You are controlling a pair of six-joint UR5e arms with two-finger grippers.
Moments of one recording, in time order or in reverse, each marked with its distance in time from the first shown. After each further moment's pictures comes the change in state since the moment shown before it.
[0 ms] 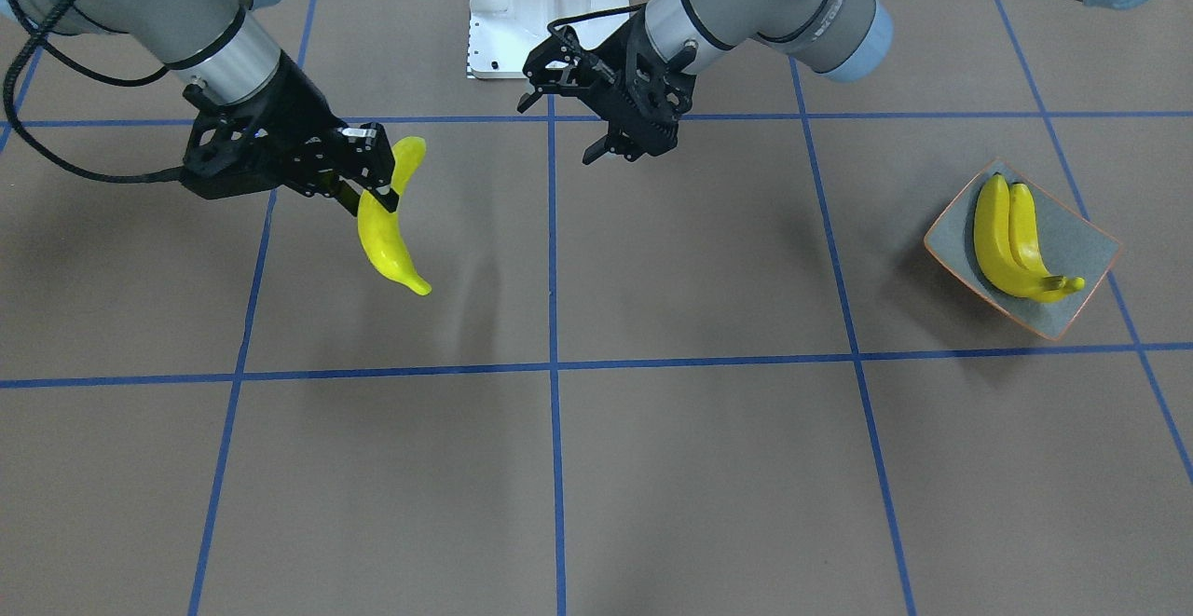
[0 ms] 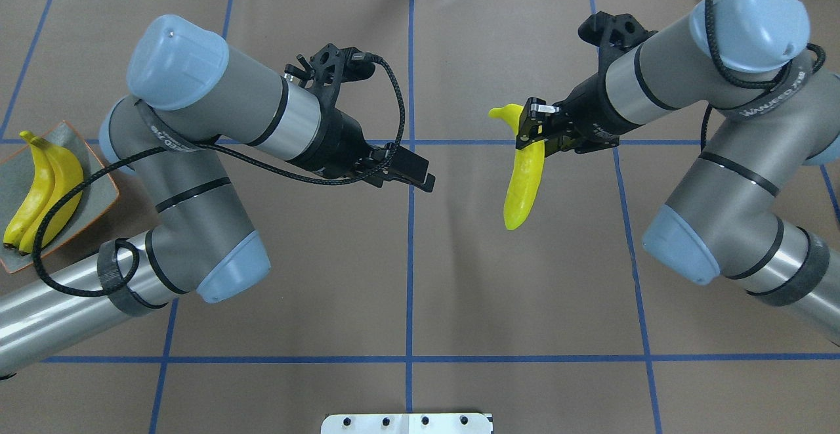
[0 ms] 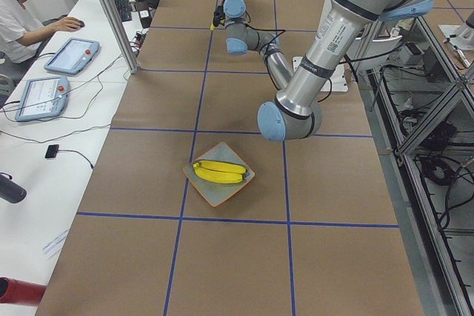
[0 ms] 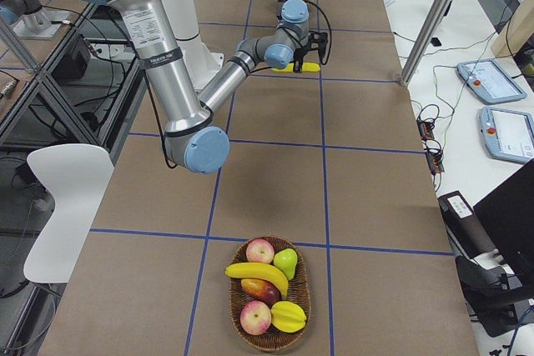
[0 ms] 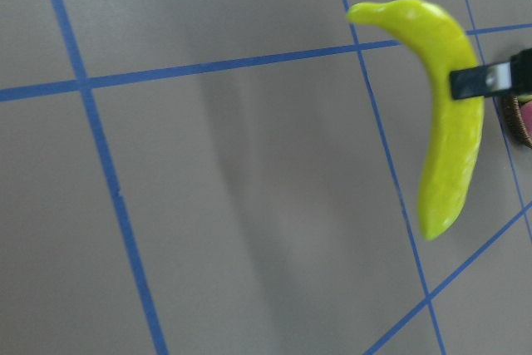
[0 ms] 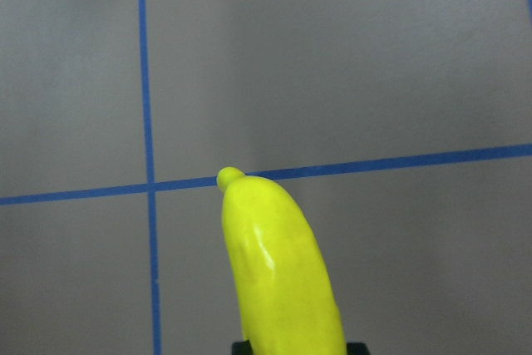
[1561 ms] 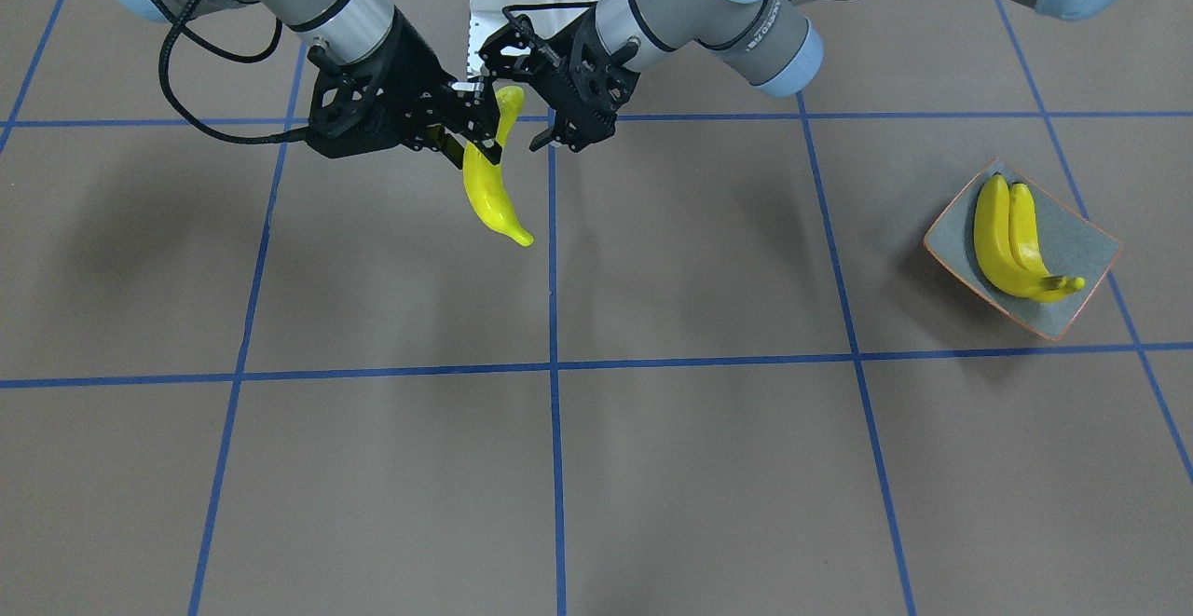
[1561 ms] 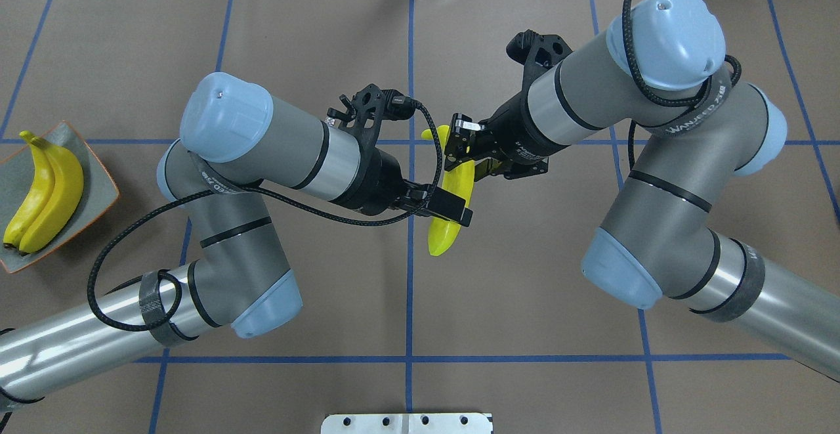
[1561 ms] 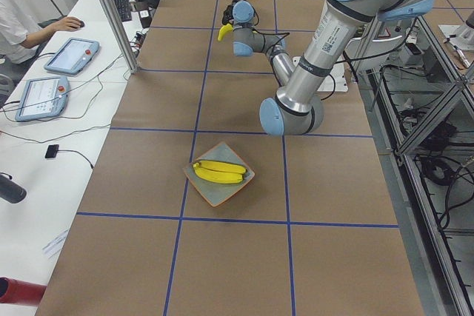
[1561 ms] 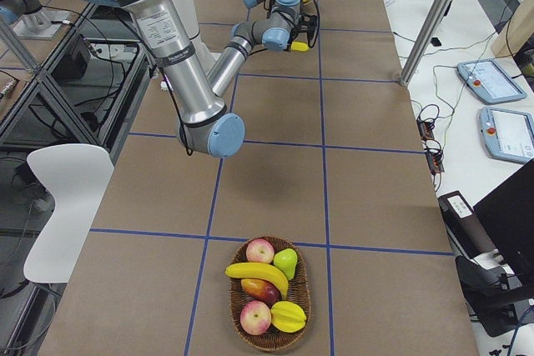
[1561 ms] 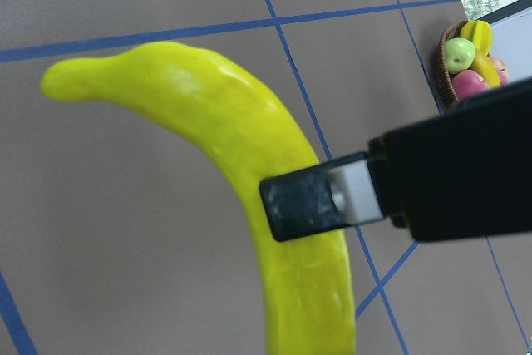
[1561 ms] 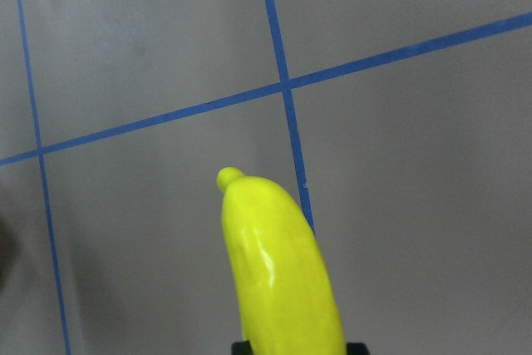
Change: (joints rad) left arm 0.092 -0.025 0.043 -0.106 0.072 0.003; right arm -0.085 0.122 -0.018 -0.004 0.002 0.155
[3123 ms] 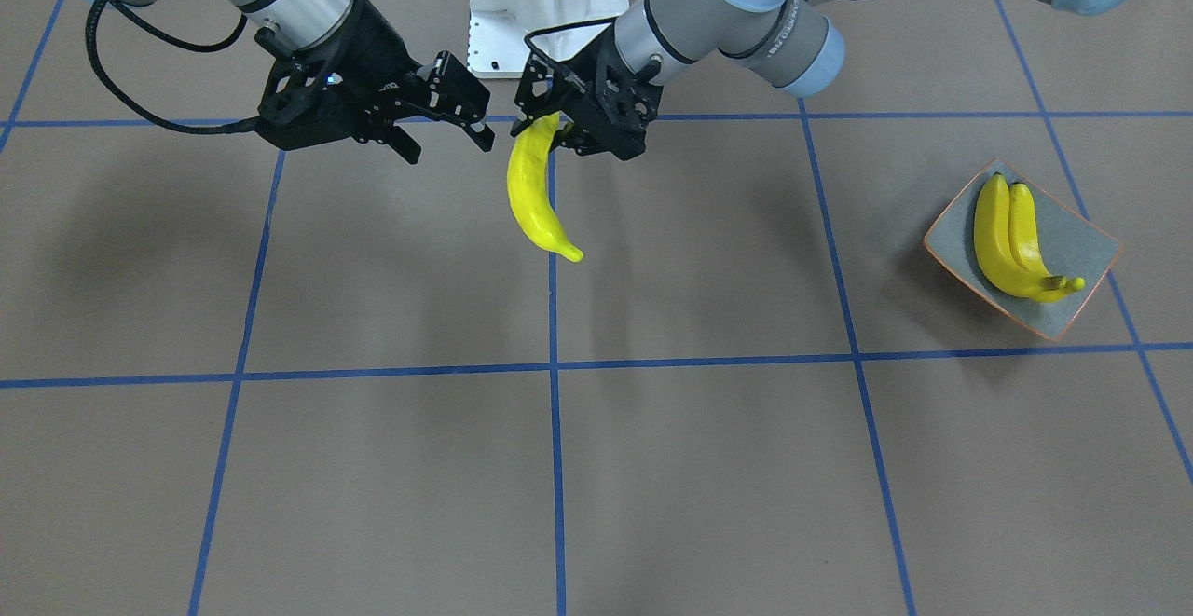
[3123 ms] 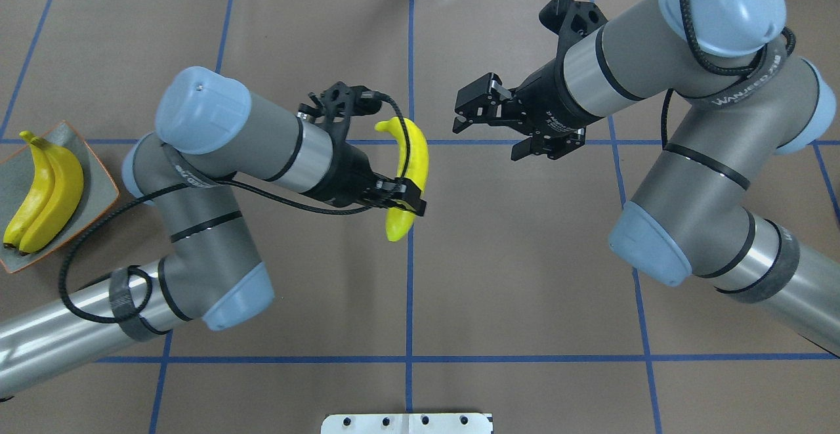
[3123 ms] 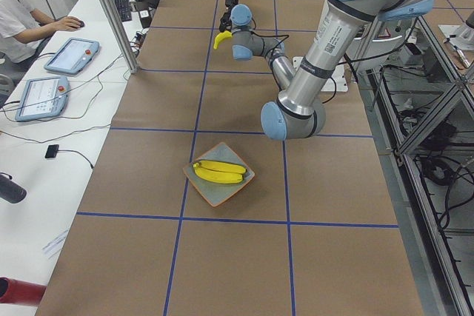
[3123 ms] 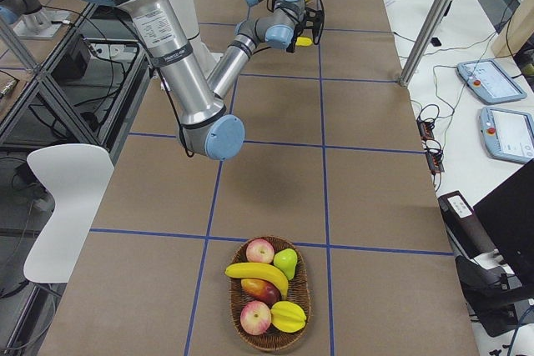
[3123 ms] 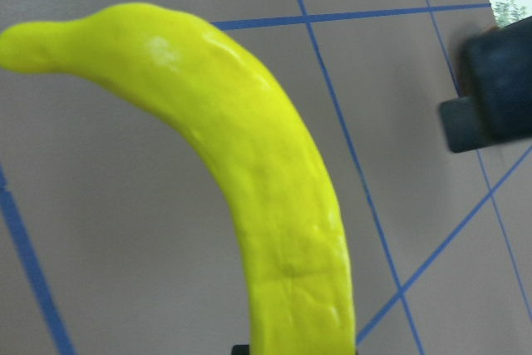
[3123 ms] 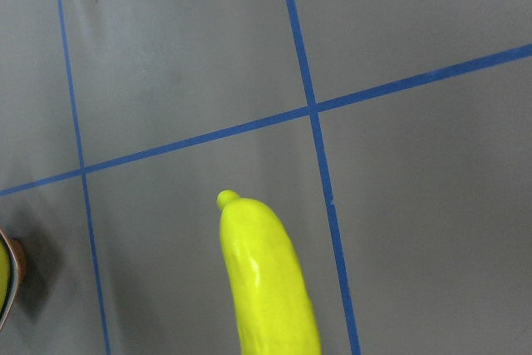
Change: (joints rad) left arm -0.051 0.095 -0.050 0.110 -0.005 -0.030; right arm 0.075 -0.032 0.034 0.012 0.031 0.013
